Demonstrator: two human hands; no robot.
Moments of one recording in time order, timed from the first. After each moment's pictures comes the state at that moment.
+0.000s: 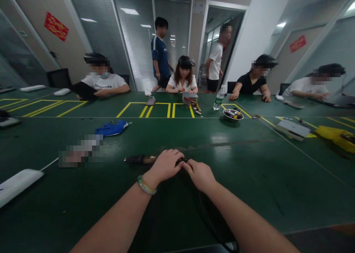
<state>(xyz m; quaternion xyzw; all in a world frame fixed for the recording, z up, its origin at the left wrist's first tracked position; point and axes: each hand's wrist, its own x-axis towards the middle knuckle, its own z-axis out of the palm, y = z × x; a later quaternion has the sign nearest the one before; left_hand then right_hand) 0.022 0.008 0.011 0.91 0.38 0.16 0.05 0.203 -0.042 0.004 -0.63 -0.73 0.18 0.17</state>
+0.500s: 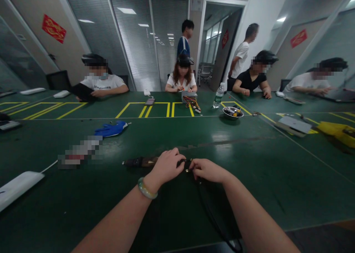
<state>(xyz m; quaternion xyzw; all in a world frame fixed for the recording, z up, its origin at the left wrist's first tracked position) 0.029 -0.004 0.018 0.90 0.41 0.16 0.05 0.249 -0.028 0.009 -0.47 -0.72 0.49 0.15</state>
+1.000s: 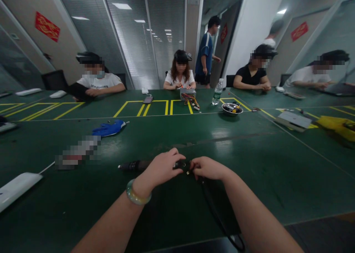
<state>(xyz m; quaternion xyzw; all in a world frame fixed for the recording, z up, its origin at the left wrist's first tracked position) 0.018 -0.015 0.037 0.91 0.38 0.10 0.10 0.254 -0.030 0.012 -0.47 -0.72 0.50 0.12</state>
